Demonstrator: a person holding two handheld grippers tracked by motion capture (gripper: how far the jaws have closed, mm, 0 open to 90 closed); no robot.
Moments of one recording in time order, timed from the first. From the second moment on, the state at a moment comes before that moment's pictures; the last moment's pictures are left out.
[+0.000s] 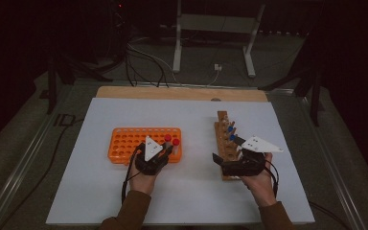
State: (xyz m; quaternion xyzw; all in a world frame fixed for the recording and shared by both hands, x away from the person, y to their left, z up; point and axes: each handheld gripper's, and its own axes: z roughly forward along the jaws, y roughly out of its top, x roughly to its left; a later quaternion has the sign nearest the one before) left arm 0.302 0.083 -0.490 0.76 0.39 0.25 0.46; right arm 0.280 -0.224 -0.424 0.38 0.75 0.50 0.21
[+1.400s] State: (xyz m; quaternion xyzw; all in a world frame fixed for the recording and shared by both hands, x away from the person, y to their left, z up) left arm 0.277 0.108 -0.466 0.72 0.40 0.22 0.52; right arm 0.313 -0.248 -0.447 0.43 0.76 0.44 0.22
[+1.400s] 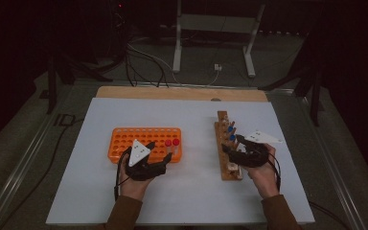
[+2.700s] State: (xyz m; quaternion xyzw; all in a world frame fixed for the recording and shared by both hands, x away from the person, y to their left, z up) left arm 0.274 0.111 -0.453 0.70 0.41 0.23 0.54; right arm 0.314 -0.251 -0.418 0.41 0.73 0.47 0.27
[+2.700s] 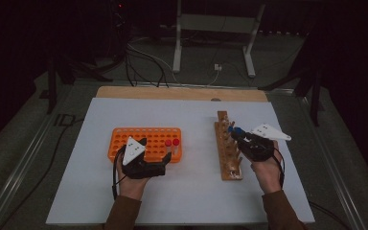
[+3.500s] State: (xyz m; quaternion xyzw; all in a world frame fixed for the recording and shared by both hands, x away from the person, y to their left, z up) left arm 0.275 0.028 -0.438 0.77 0.30 0.20 0.53; right arm 0.288 -0.207 -0.406 0.34 0.77 0.51 0.18
